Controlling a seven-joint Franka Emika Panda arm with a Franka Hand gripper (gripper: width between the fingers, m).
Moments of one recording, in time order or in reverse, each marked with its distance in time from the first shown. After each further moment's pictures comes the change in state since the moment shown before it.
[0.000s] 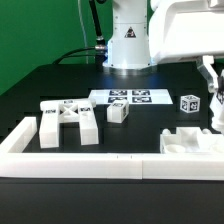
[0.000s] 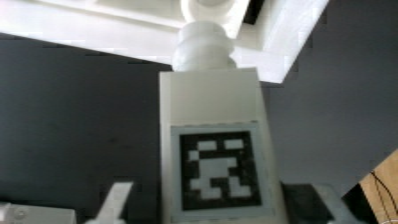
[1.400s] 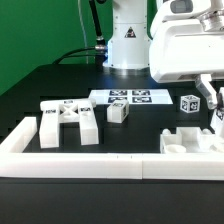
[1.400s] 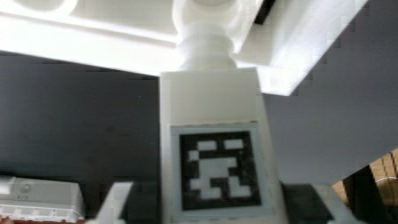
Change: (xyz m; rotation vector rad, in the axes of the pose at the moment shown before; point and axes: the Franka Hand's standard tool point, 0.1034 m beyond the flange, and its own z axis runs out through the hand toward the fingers) arm -0.022 0.001 0.013 -0.038 0.180 -0.013
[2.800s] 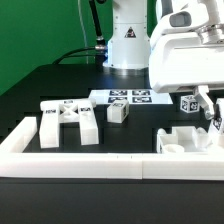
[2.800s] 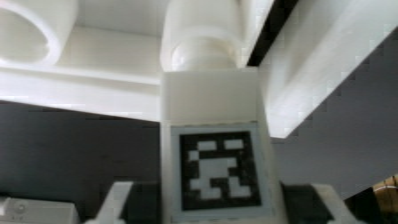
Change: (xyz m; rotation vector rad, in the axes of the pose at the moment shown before) arm -0.015 -0.002 0.009 -0.003 0.009 -0.006
